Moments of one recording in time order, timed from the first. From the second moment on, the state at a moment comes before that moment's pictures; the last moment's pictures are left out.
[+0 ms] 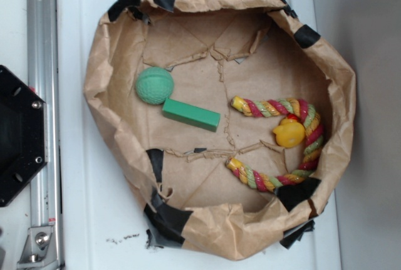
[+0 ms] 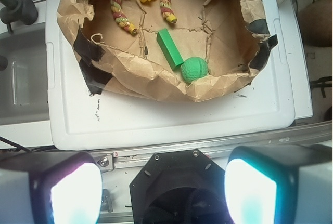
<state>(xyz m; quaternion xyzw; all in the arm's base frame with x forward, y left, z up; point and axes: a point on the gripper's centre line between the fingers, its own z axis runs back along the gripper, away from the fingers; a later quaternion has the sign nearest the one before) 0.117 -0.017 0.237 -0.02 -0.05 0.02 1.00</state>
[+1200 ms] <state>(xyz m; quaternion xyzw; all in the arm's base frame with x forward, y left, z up) 0.251 0.011 0.106 -0.06 -0.01 -0.07 1.00</state>
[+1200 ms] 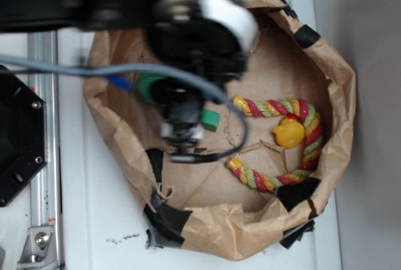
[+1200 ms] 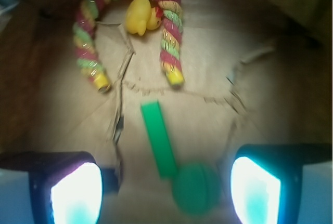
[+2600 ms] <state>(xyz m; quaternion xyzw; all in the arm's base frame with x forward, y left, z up) 0.271 0.002 0.109 -0.04 -0.06 -0.07 0.99</state>
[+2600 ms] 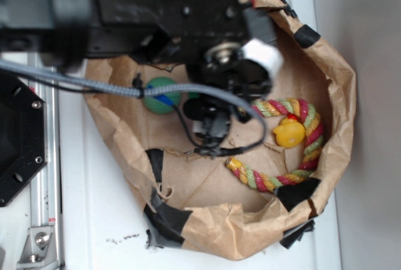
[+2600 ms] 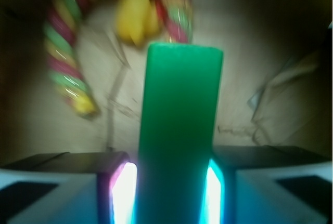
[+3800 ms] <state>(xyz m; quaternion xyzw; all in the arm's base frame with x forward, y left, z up) 0.274 -0.025 0.173 -0.03 -0.05 -0.08 1.00</state>
